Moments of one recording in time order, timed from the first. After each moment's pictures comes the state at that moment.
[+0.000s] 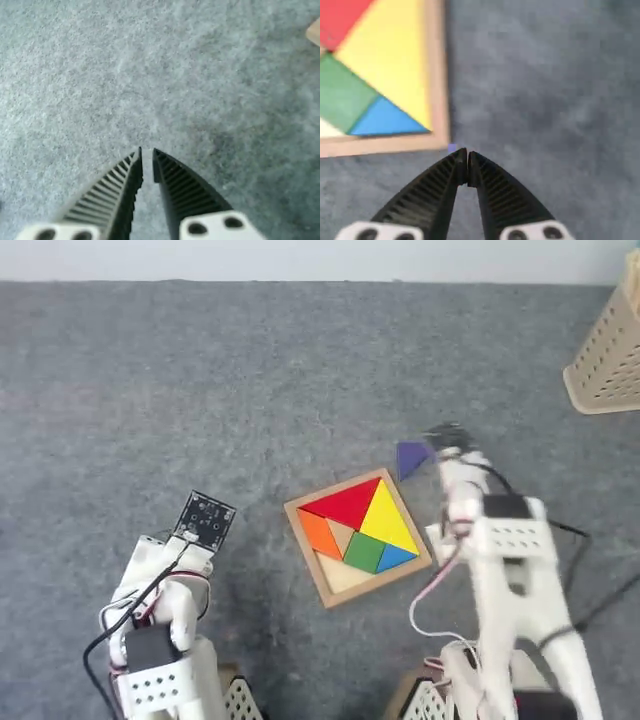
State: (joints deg) left arm -19.9 -103.7 97.1 67.3 -32.0; right arm -0.2 -32.4 55.6 64.2 20.3
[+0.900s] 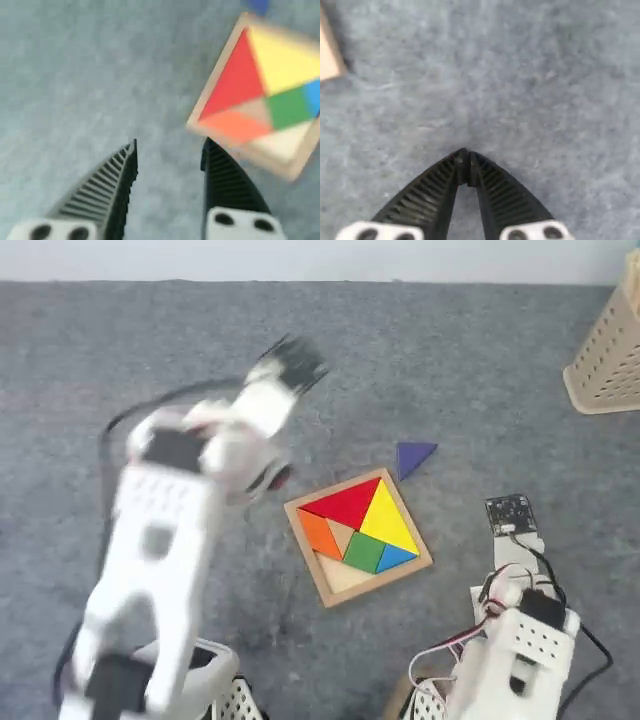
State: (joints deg) left arm 10.5 -18.5 11.1 85.4 -22.0; right arm 22.1 -65.0 87.1 58.3 31.8
